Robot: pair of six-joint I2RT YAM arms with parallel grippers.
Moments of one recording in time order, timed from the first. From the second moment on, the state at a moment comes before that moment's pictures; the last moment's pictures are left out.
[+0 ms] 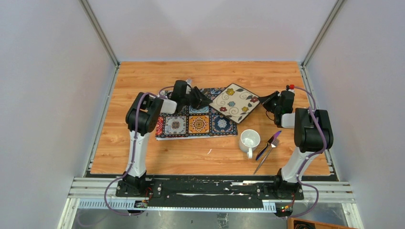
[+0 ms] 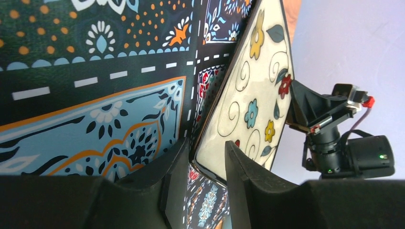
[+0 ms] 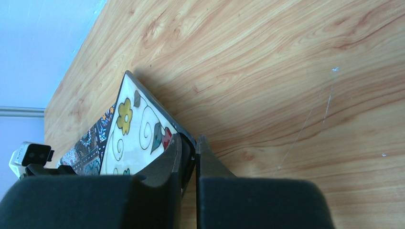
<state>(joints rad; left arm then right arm) -0.38 2.22 1.26 0.43 0.58 -1.07 -0.07 1.80 0.72 0.66 -0.27 0.74</state>
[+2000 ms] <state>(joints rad) -0.38 2.33 1.15 0.87 0.62 -1.29 -0.06 1.78 0.71 0.66 -0.26 0.69</state>
